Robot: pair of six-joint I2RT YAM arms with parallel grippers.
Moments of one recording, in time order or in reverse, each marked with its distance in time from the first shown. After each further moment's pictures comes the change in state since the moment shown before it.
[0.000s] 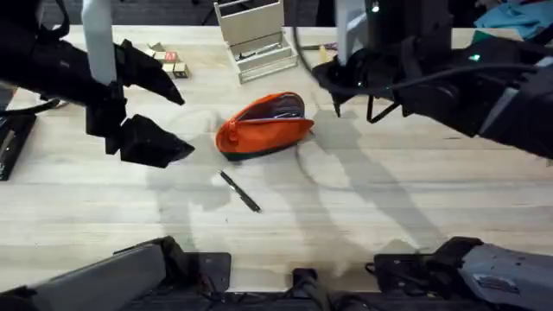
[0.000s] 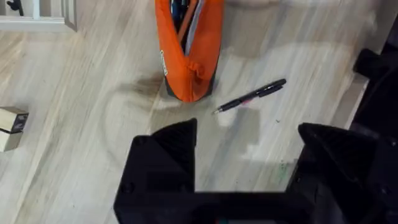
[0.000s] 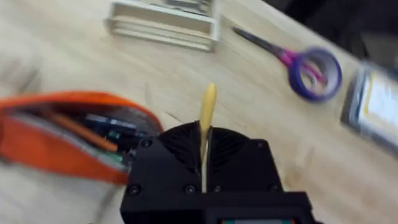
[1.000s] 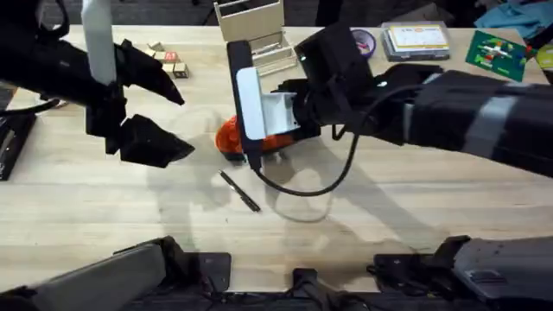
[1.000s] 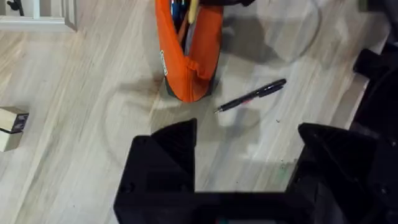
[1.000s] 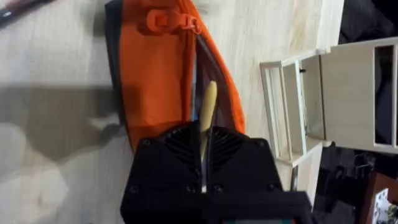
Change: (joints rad) left arm 0.000 0.000 0.001 0.000 0.000 0.000; right arm 0.150 0.198 0.000 0.045 -0.314 -0.964
